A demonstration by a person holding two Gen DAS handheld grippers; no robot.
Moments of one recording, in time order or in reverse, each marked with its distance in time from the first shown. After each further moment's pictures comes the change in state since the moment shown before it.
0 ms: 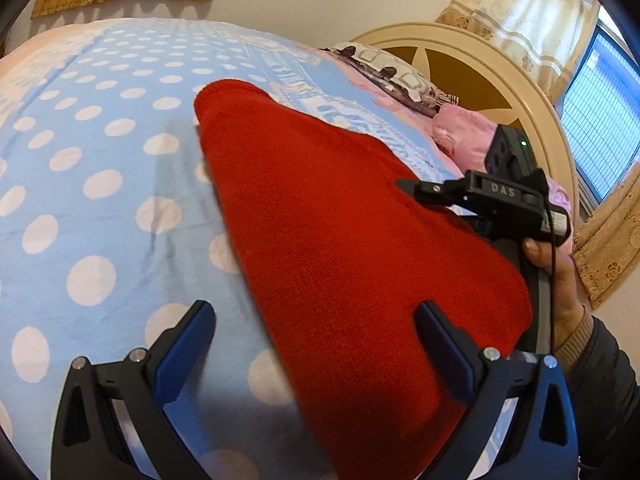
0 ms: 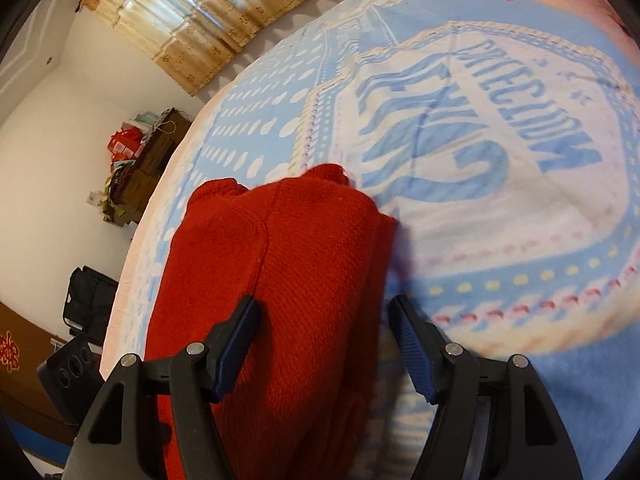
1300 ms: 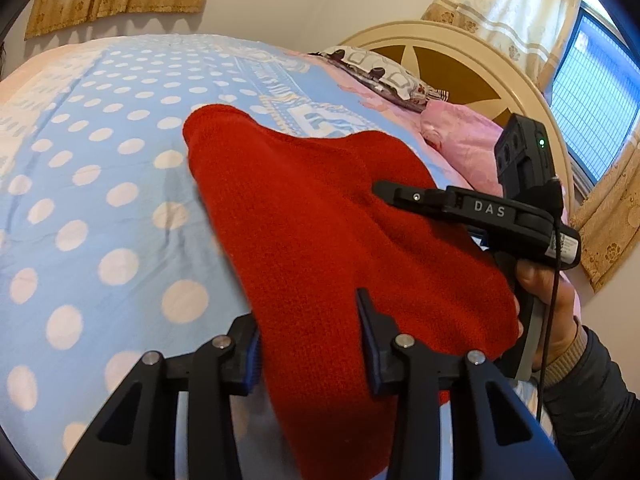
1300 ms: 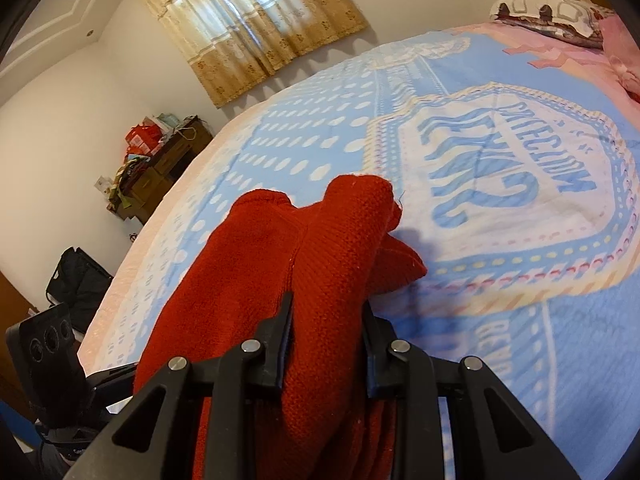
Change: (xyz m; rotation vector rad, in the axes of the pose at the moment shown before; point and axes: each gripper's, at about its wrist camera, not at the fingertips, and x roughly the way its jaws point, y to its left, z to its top) left arm -0.034 -0.016 -0.007 0.064 -0.005 0.033; right arm -0.028 0.068 -0.052 -0.152 -0.154 -0.026
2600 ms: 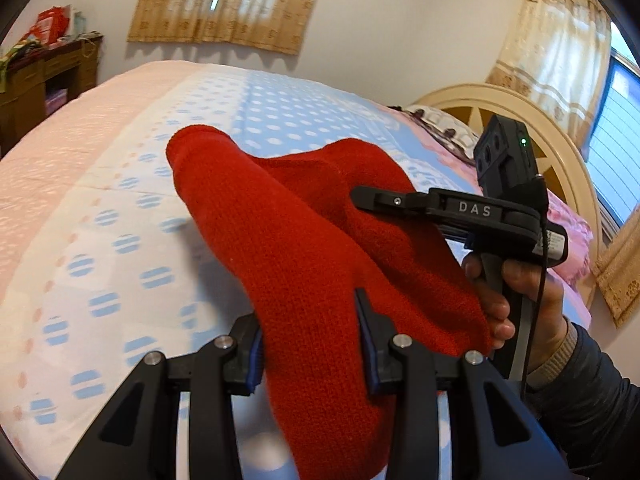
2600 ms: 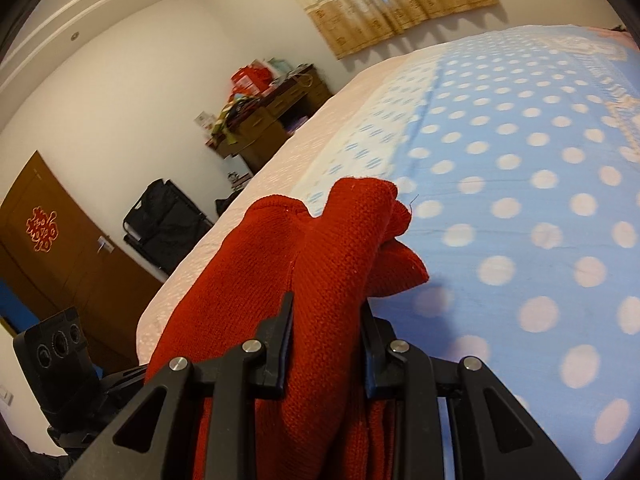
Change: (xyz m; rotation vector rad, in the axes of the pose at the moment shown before) left arm -0.184 0.080 -0.090 -0.152 -0.184 0.246; right arm 0.073 0.243 -0.060 -0.183 0.143 0.341
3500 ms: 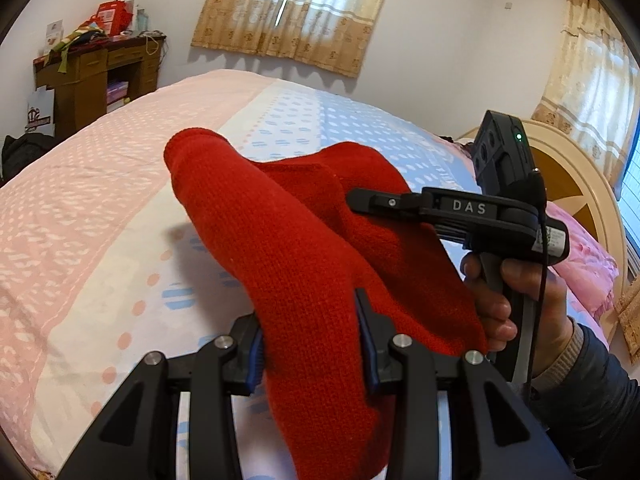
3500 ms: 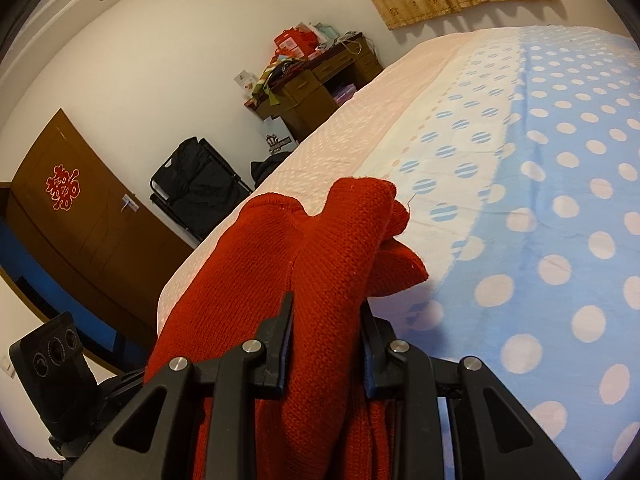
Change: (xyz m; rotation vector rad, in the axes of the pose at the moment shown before) left arm -0.041 0.045 -0.027 -0.111 -0.077 0.144; right arm 0.090 0.084 -0.001 -0.100 0.118 0.105
